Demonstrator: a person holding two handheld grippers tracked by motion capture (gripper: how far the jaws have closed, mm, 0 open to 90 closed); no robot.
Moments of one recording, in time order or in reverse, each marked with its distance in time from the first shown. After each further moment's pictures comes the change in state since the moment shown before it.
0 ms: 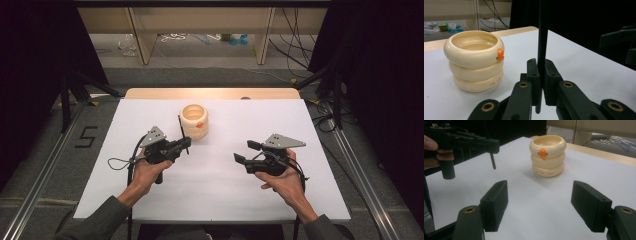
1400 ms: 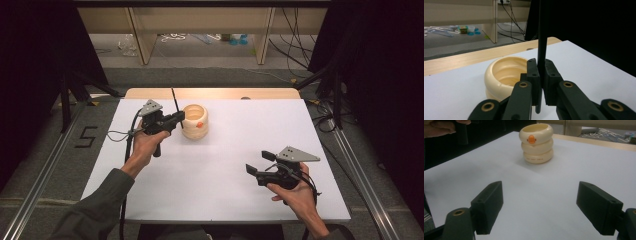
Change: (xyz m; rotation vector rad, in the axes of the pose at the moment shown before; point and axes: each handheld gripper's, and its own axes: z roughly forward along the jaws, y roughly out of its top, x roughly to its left) left arm 0.050 0.050 0.028 -0.019 0.106 -0.010; right arm -0.002 -0.031 -0.029 0.006 -0.057 0.066
